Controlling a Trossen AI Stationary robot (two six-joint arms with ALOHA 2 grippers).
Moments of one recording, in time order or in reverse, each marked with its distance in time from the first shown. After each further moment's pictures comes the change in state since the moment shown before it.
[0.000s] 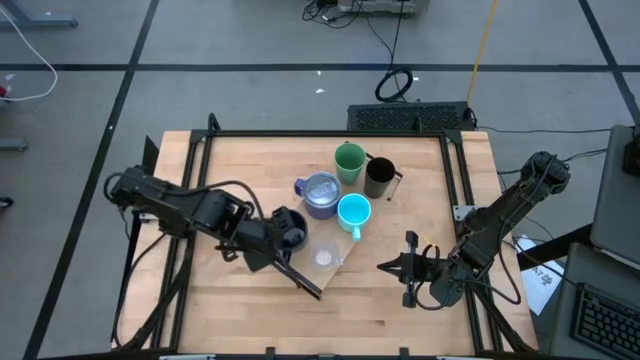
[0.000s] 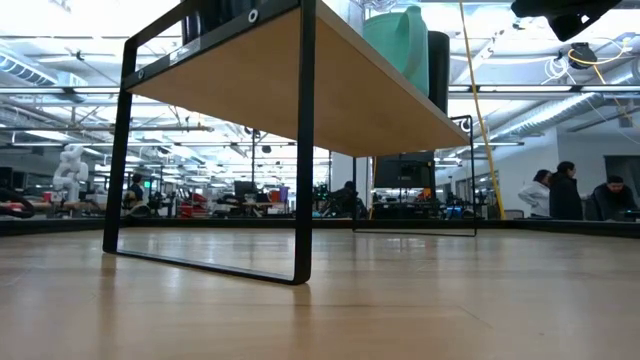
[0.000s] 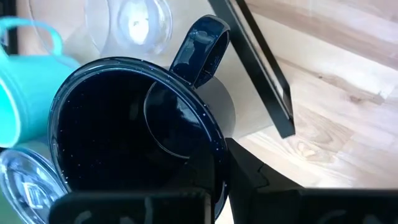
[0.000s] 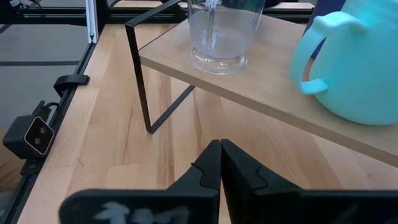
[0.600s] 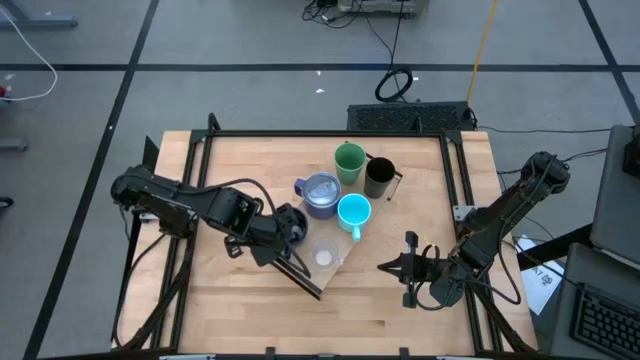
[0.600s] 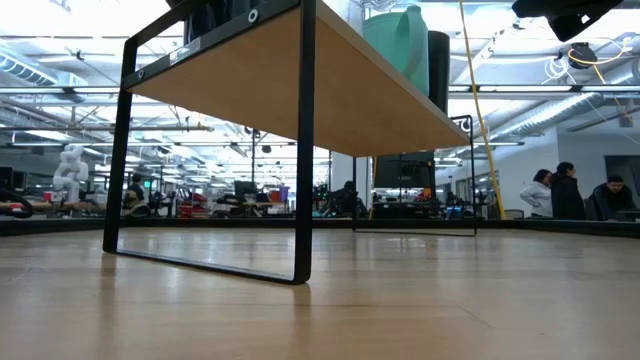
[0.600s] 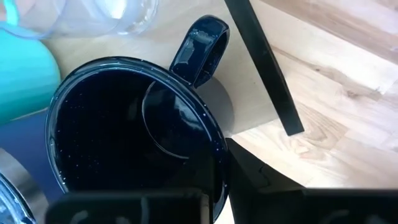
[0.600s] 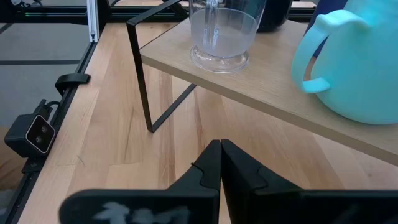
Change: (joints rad) left arm 0.059 0.010 -0.077 0.029 0.036 0.000; right arm 0.000 0.000 0.000 -0.002 -0.006 0.000
